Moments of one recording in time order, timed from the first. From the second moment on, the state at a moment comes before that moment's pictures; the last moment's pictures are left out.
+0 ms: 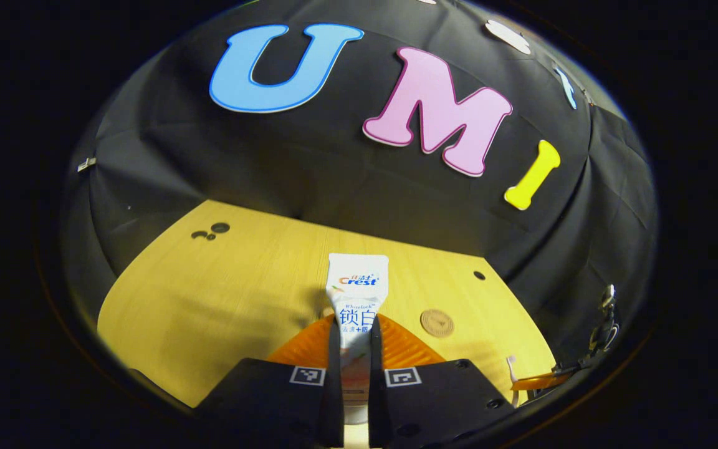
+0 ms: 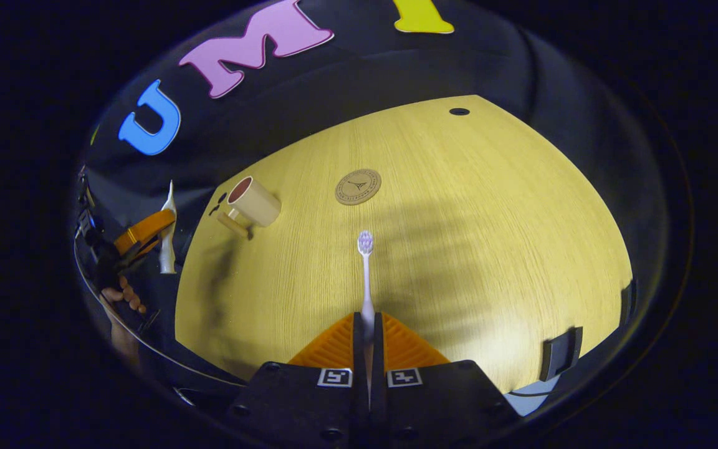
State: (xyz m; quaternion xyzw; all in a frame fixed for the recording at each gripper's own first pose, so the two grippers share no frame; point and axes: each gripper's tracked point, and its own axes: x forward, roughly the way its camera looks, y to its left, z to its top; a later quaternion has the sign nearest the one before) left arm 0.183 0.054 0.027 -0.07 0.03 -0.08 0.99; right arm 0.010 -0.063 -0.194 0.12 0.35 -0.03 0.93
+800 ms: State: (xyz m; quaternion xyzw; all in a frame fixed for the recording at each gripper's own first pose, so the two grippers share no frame) left arm 0.345 0.031 0.073 -0.13 -0.07 -0.03 0.99; right arm -0.029 -0.095 -0.160 0.17 0.35 -0.08 0.92
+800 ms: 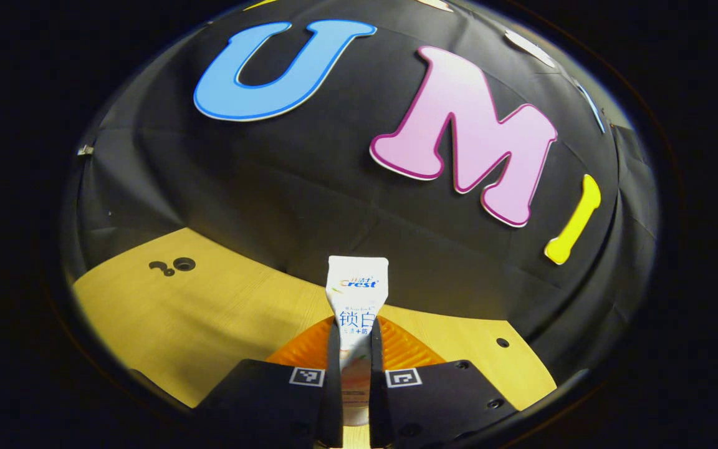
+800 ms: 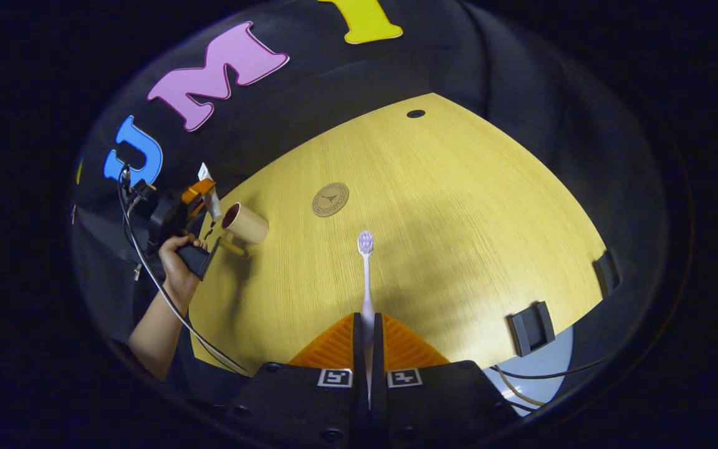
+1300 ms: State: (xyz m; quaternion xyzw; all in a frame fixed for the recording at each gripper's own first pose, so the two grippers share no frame) left arm 0.354 0.038 0.024 -0.12 -0.01 -0.02 0.99; right arm -0.008 -0.089 -0.163 0.16 0.37 -0.05 0.92
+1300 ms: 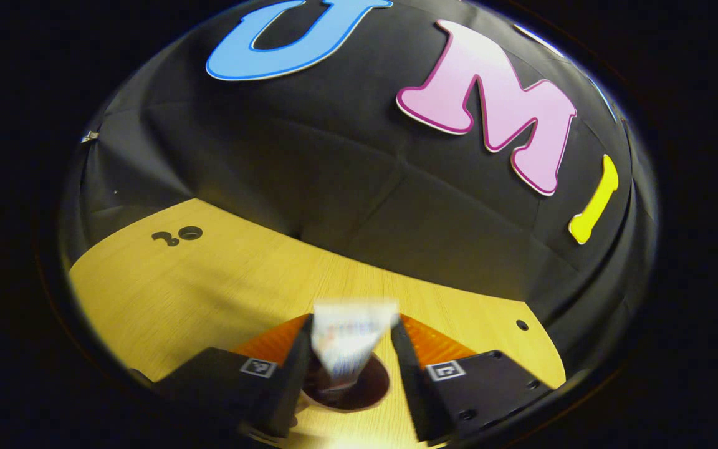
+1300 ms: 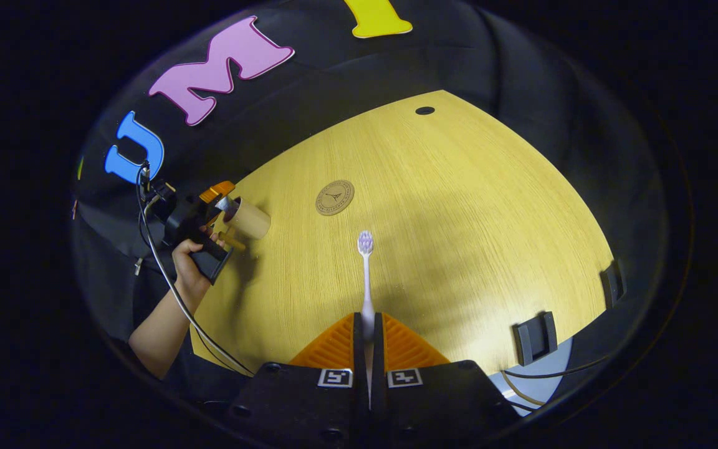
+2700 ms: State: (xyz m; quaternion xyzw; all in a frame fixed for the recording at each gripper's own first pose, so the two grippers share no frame) left arm 0.086 0.118 -0.078 -0.11 0.06 0.06 0.99; right arm 0.228 0.101 -0.067 0.08 0.20 0.18 0.96
